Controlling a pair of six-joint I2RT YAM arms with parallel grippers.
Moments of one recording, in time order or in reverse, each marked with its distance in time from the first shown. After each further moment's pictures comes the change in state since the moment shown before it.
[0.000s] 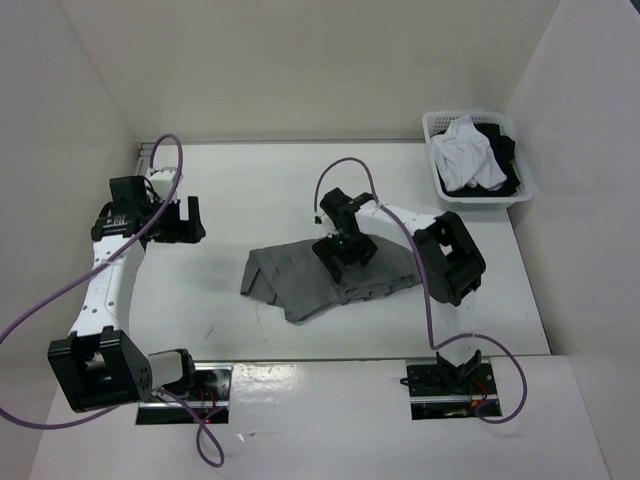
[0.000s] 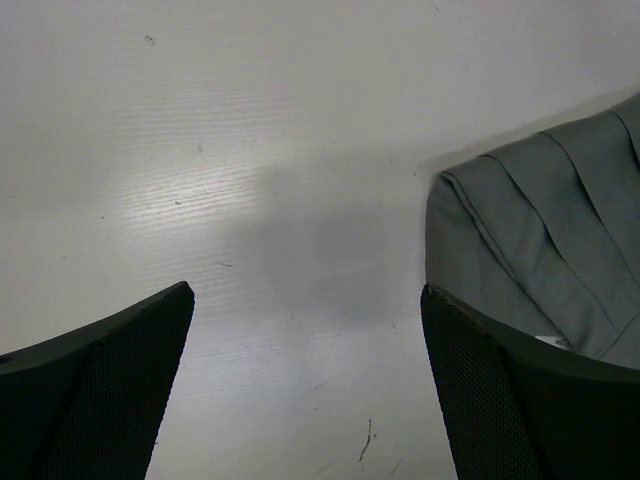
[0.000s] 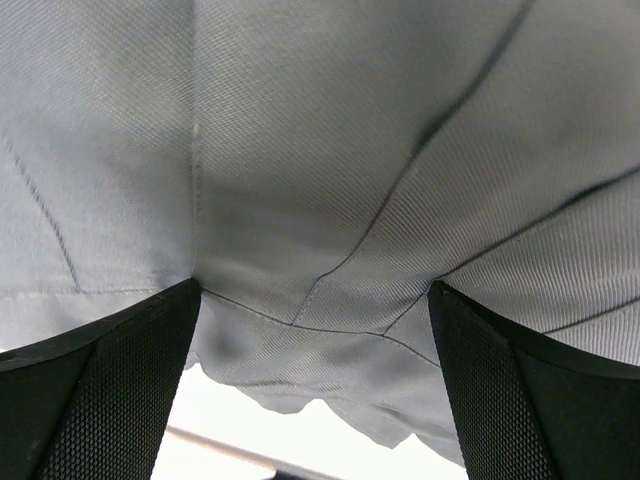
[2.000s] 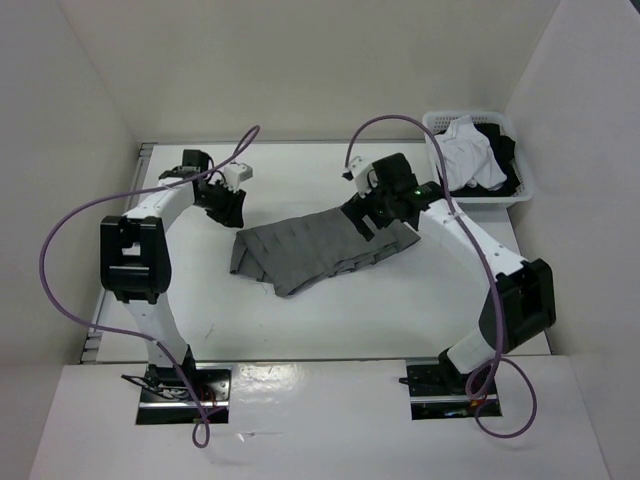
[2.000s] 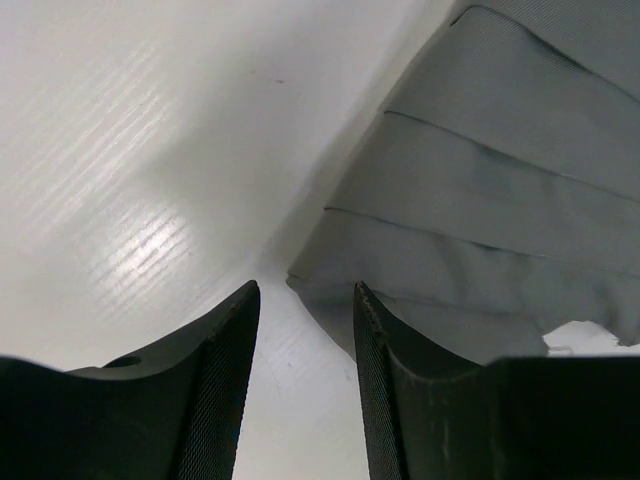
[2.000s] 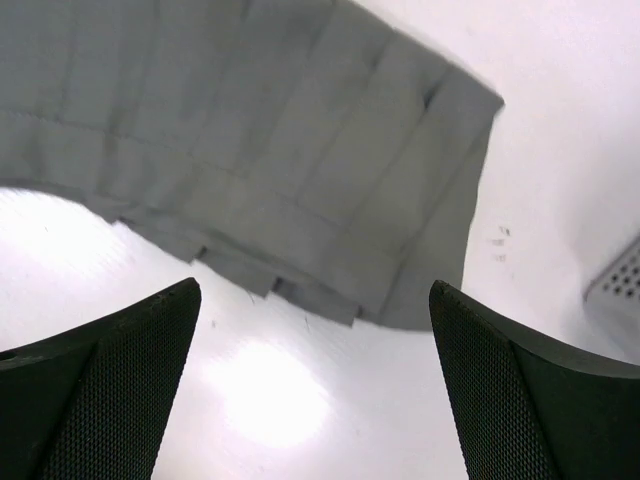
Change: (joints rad) left arm -0.222 0.662 0.342 0.037 0.193 0.354; right arm -0.148 -0.435 -0.070 0.208 0.034 -0.344
